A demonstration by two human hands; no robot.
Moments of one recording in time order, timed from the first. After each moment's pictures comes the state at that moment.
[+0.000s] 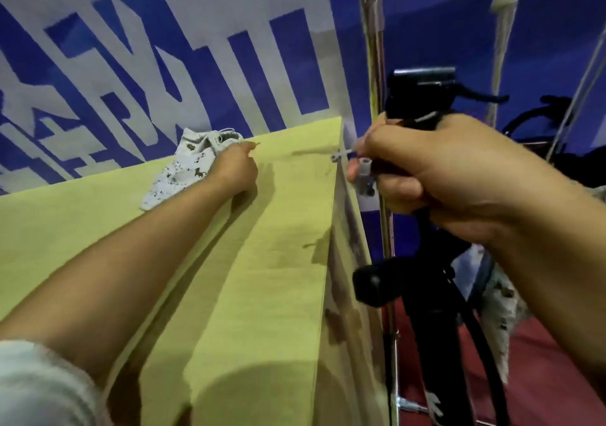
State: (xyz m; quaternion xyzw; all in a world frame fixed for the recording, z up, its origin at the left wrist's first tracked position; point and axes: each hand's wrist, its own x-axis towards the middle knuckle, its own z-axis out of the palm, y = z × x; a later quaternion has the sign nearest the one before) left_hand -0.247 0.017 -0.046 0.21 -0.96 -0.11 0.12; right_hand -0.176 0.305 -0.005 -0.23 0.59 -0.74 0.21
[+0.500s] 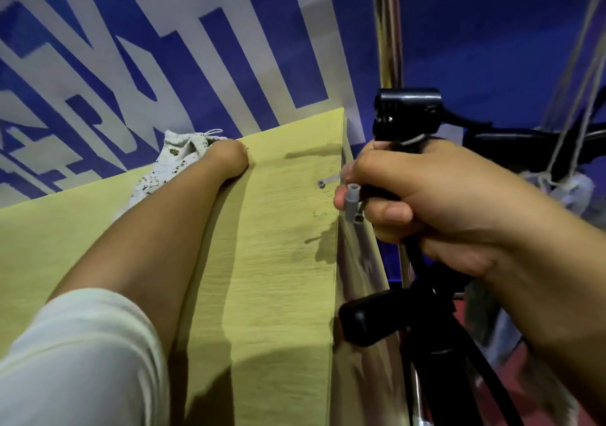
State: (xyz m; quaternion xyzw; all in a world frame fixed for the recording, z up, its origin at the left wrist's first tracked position) left_hand -0.350 -0.046 -0.069 0.23 -0.97 0.06 0.04; right_hand -0.232 0.265 -0.050 -0.19 0.53 -0.78 0.26
